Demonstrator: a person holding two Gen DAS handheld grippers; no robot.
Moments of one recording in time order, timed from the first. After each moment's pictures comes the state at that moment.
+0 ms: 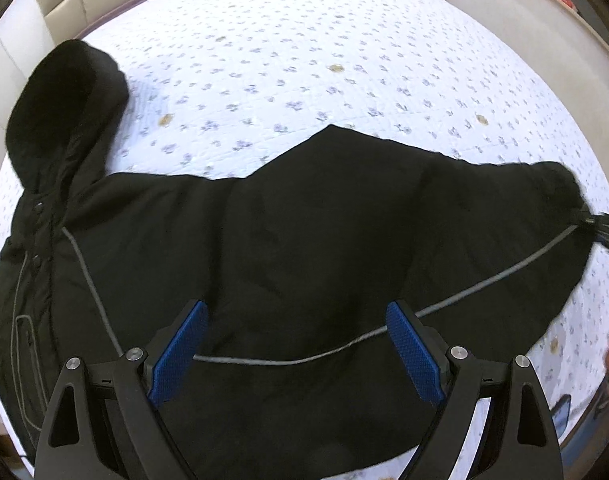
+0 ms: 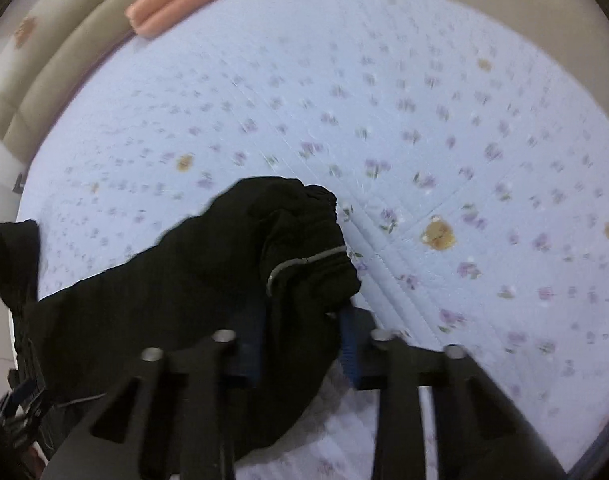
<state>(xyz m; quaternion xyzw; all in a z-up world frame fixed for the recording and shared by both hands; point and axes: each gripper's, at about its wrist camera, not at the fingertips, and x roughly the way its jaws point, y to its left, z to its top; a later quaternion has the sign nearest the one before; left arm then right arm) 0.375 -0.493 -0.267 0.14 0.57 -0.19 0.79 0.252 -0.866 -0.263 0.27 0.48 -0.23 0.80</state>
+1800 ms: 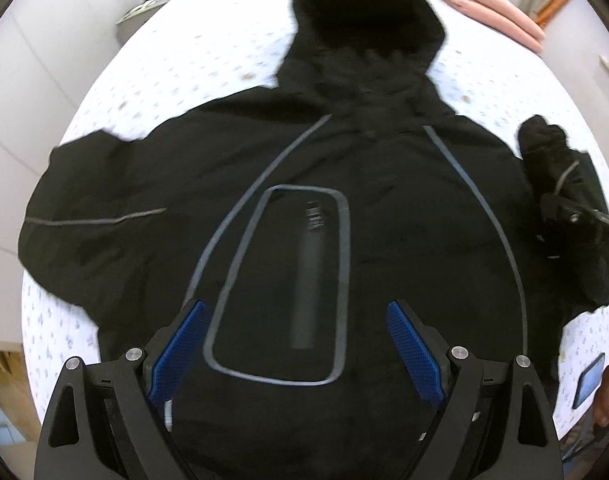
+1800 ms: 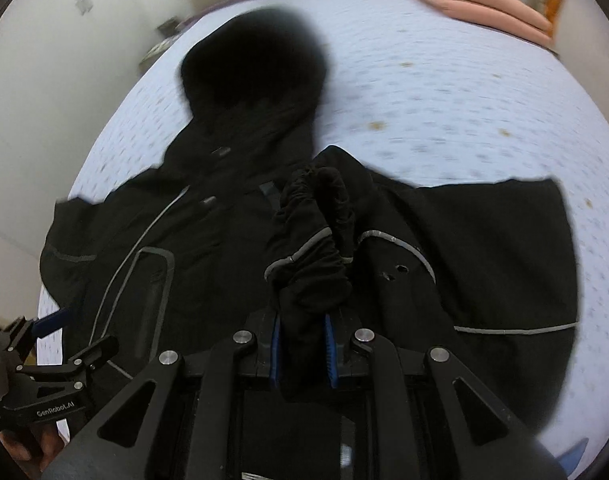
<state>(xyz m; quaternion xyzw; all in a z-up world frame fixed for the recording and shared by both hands) 0.389 -0.097 -0.254 0.04 0.59 -0.07 0.81 0.418 -0.336 -0.200 0.08 0.53 0.01 0.84</state>
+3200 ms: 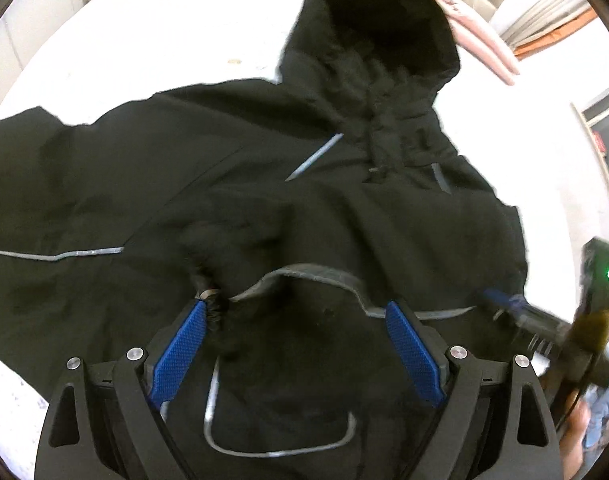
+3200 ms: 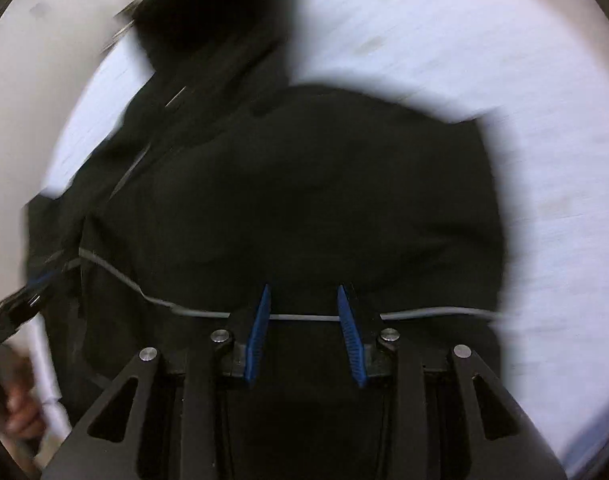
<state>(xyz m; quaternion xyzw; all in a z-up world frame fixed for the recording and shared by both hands) 0.449 -0.048 -0.294 -0.06 0.60 -0.16 0.78 0.431 -0.341 -0.282 0.15 0.60 0.01 0.79</state>
